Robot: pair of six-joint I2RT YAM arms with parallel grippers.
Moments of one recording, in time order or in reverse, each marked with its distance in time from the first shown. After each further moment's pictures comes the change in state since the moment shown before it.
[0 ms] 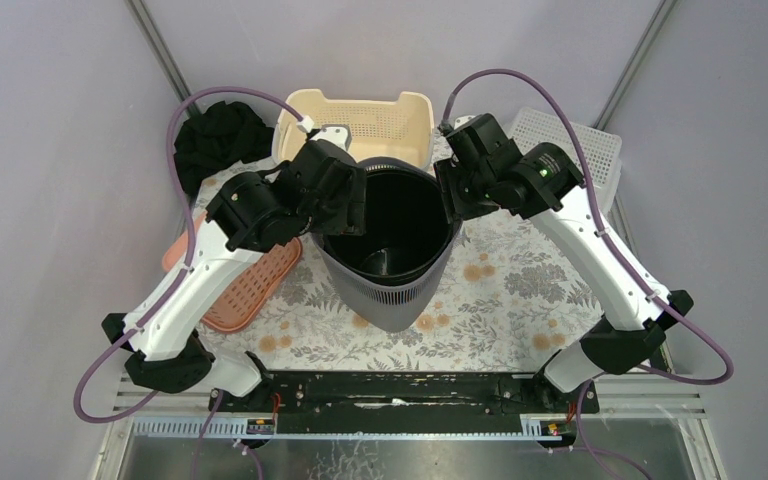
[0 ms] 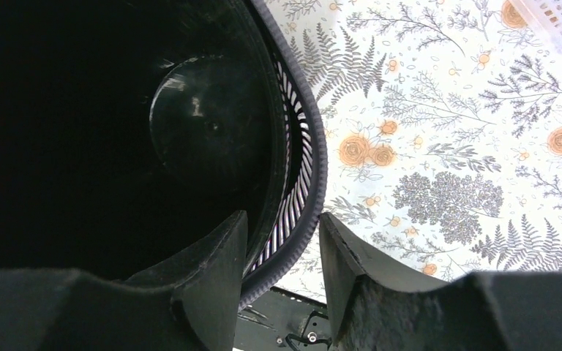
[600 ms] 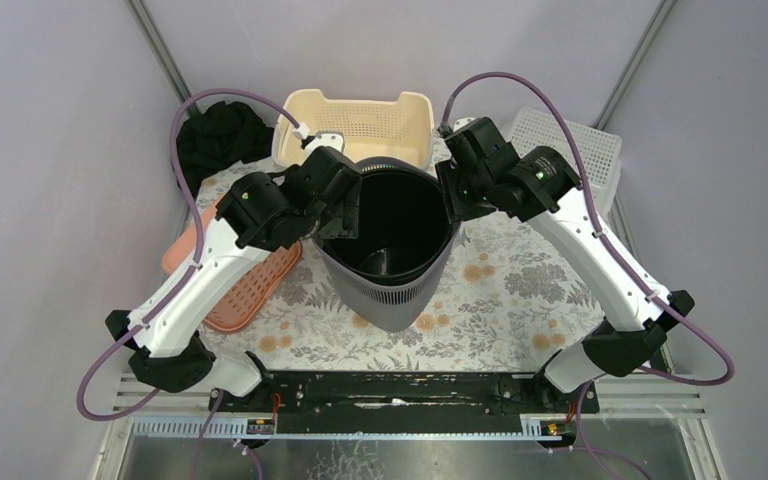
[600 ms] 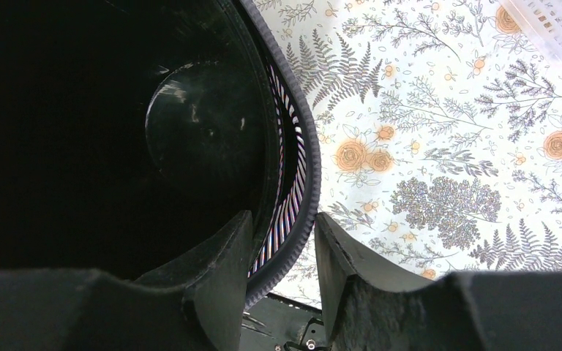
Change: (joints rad) left arm 0.000 0.006 -0.045 -0.060 -0.097 -0.042; right arm 0.000 -0.014 -0.052 0.043 0.014 -0.002
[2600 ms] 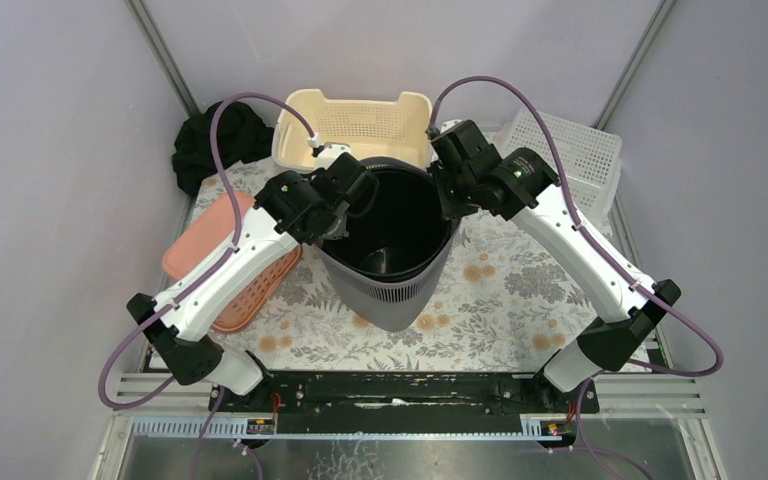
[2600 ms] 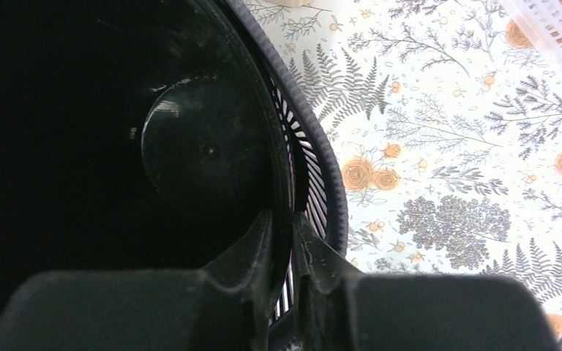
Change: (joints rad) left arm 0.056 0.057 -0.169 0.057 -0.084 0.024; right arm 0.003 0.038 -0.065 0.100 0.003 -0.011
